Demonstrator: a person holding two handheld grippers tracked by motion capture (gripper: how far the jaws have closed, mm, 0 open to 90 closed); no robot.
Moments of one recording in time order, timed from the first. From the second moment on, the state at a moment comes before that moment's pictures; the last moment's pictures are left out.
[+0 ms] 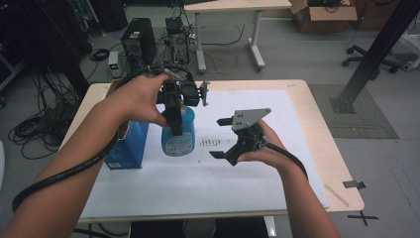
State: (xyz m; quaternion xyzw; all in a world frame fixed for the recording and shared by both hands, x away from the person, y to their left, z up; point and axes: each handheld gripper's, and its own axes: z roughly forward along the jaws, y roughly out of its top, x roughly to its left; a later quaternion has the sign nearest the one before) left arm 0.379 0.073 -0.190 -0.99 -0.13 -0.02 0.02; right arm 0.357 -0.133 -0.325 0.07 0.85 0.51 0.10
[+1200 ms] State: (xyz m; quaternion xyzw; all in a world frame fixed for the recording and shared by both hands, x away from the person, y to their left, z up) left arm 0.420 0.171 -0.106 -0.86 -0.50 -0.05 -0.06; right arm 0.392 -0.181 -0.286 0.06 0.95 0.30 0.07
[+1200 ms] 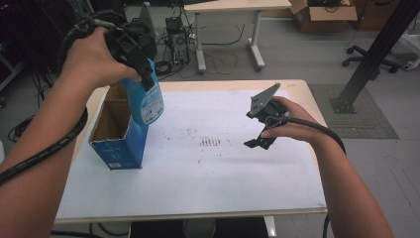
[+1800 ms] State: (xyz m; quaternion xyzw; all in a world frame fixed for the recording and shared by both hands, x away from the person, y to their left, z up) left arm 0.425 0.223 -0.074 -0.78 -0.63 -0.05 -0.05; right arm 0.398 -0.184 -0.288 0.04 0.97 0.23 0.03
